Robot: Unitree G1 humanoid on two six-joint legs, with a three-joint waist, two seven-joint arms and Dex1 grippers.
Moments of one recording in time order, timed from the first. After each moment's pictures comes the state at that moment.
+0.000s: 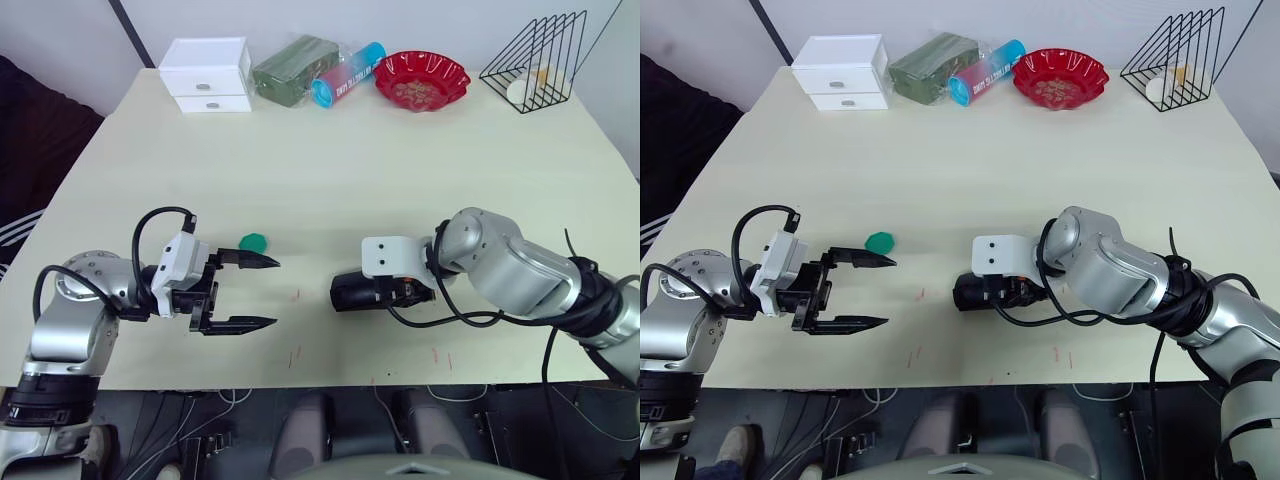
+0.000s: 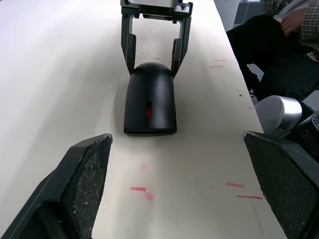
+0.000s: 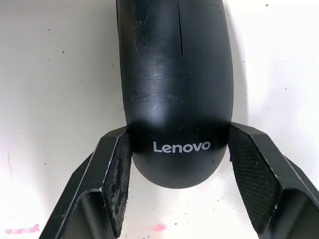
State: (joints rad) left arm -0.17 0.90 0.15 -0.09 -0.53 0.14 -1.52; right arm -0.98 -0.68 0.84 -0.46 0.03 1.19 1.06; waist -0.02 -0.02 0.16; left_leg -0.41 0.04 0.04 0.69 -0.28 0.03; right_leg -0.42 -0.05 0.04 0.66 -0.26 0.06
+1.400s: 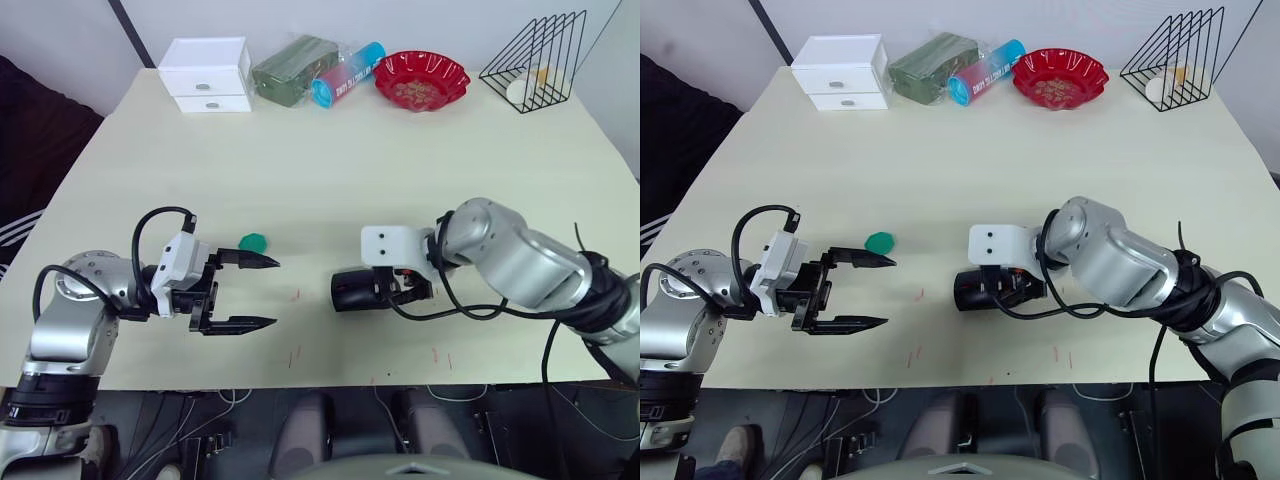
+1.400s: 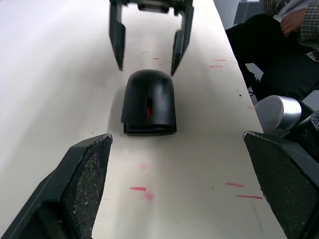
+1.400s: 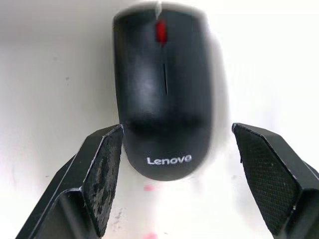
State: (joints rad) left arm -0.17 0.90 0.15 -0.09 -0.53 0.14 -1.52; right arm -0.97 -0.68 0.70 -0.46 0.14 1.11 1.04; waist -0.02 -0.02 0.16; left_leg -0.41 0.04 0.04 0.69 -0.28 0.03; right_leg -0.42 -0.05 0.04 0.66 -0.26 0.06
